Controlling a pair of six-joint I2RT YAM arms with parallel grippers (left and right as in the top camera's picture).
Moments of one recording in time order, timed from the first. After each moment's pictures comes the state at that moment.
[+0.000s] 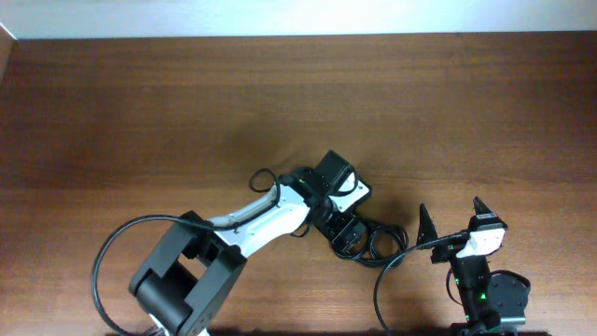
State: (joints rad) left arm -0.73 1.85 1.10 -0.50 0.28 0.06; right arm 0.01 0.01 0.01 -0.06 -0.12 0.02
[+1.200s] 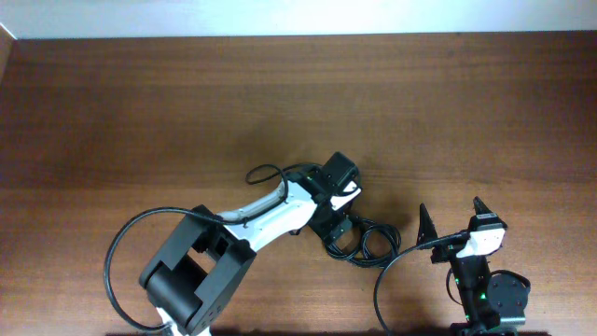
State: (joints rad) left arm -0.74 1.90 1.14 -0.60 -0.01 0.11; right arm 0.01 0.01 0.01 -0.06 -0.12 0.02
